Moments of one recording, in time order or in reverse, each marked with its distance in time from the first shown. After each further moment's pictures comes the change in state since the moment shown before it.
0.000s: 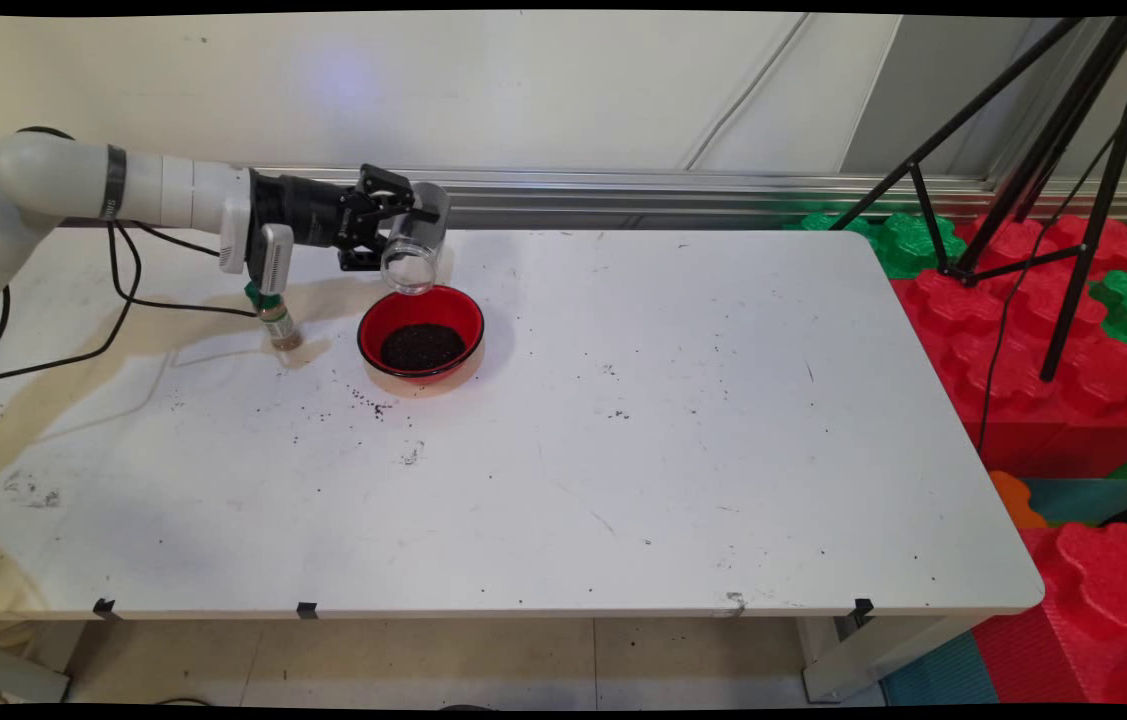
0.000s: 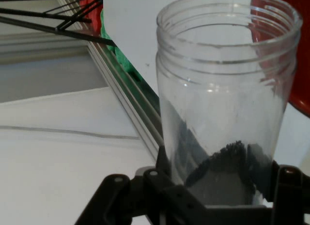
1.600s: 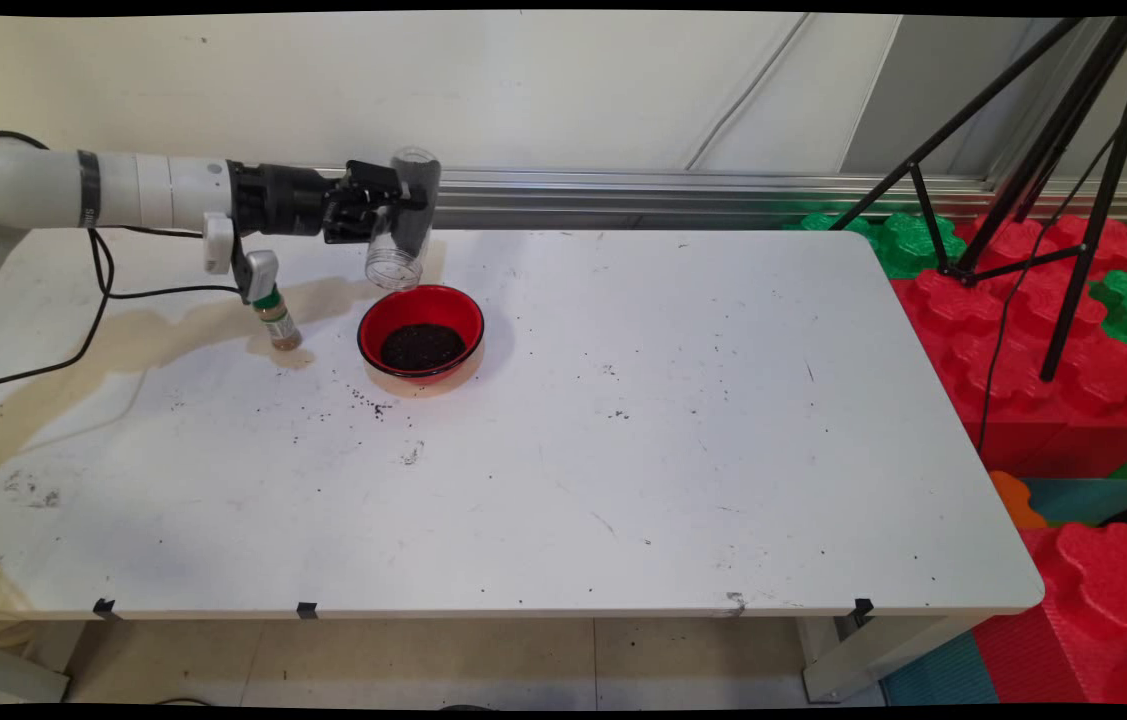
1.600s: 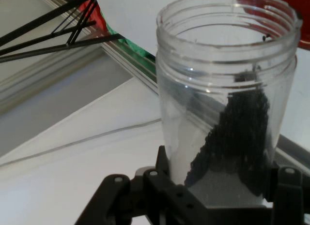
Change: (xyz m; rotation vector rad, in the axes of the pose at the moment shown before) arm 0.013 -0.006 -0.020 0.037 -0.095 0.393
